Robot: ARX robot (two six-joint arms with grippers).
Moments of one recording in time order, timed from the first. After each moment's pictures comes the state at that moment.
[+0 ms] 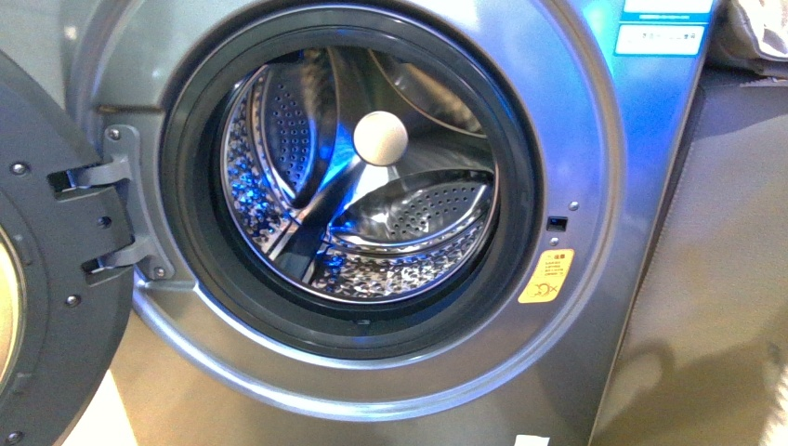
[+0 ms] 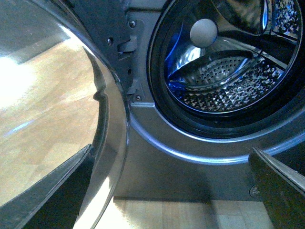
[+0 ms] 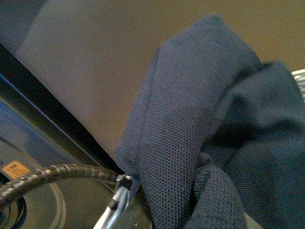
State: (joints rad) left arm 0.00 0.00 0.01 -0.01 0.00 0.00; right arm -0.46 1.46 0.36 0.96 -0.35 0.34
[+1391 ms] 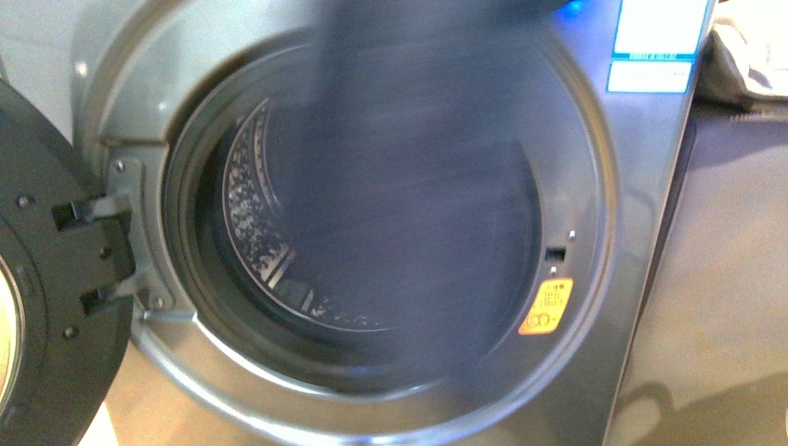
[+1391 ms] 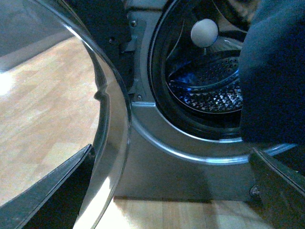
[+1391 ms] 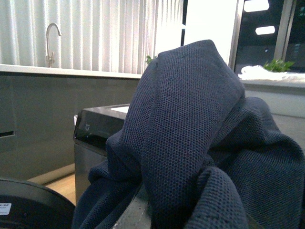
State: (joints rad) left arm 0.00 0.00 0.01 -0.01 0.00 0.00; right arm 0.61 1.22 1.38 0.20 0.00 -0.11
